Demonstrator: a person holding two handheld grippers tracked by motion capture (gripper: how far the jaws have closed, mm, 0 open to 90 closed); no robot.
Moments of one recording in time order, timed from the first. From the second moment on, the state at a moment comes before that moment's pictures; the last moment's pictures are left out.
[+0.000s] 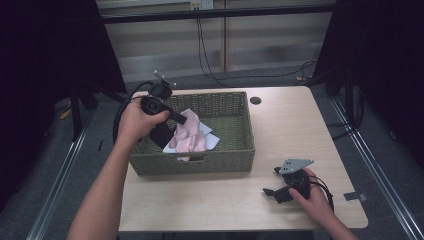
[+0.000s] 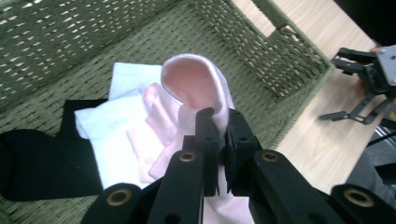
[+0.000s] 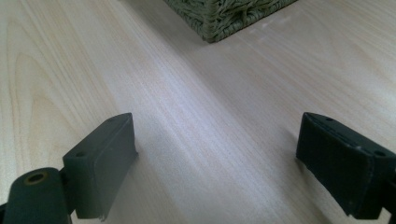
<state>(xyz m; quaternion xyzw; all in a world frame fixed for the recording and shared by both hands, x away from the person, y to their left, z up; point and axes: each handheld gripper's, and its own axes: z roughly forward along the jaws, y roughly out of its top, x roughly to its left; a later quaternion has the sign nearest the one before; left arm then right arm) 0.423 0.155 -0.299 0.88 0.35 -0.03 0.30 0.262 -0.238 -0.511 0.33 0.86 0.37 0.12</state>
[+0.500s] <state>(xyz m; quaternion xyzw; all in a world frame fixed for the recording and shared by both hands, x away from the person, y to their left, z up) 0.414 0.156 -0.276 0.88 0.35 -0.04 0.31 0.262 -0.238 -0.511 0.33 0.86 0.37 0.12</state>
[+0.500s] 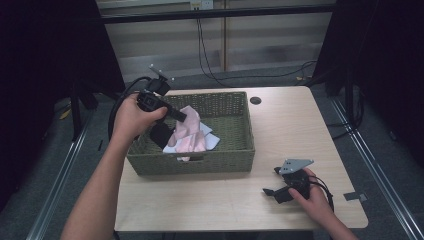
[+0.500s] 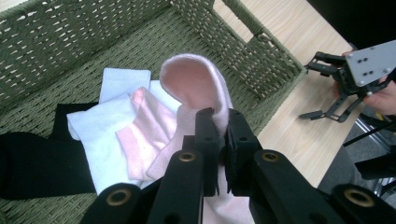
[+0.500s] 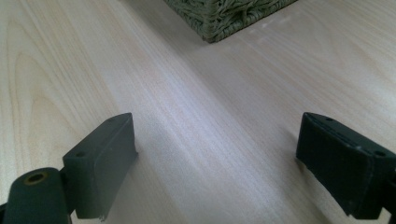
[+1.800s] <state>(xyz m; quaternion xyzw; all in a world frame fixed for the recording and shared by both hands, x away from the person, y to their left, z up) 0.364 0.141 -0.288 0.90 0.28 -0.07 0.32 0.262 -0.238 -0.511 0.32 0.86 0.37 0.12</state>
